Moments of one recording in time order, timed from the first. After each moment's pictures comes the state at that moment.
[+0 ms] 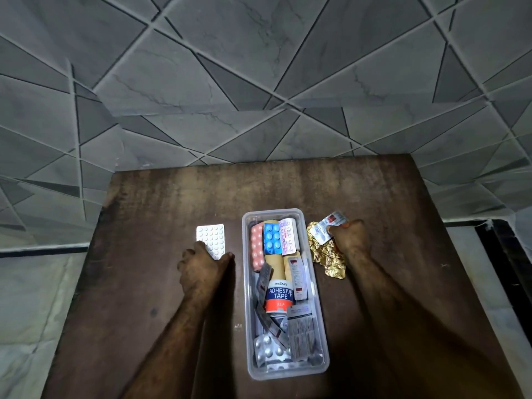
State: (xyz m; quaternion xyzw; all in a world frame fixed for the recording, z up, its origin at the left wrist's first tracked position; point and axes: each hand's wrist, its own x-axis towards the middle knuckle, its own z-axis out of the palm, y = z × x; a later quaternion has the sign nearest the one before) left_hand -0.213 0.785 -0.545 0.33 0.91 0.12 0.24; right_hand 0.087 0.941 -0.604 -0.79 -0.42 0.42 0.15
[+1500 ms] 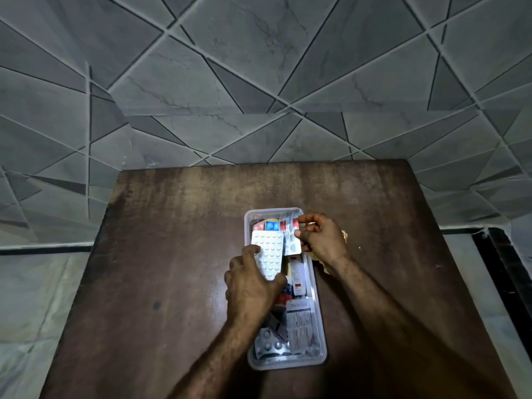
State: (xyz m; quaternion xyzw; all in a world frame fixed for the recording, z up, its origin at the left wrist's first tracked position) left_hand -0.112 0.748 -0.466 0.40 0.83 0.24 0.31; right_hand 0.011 0.877 -0.486 -0.61 -0.51 0.56 0.24
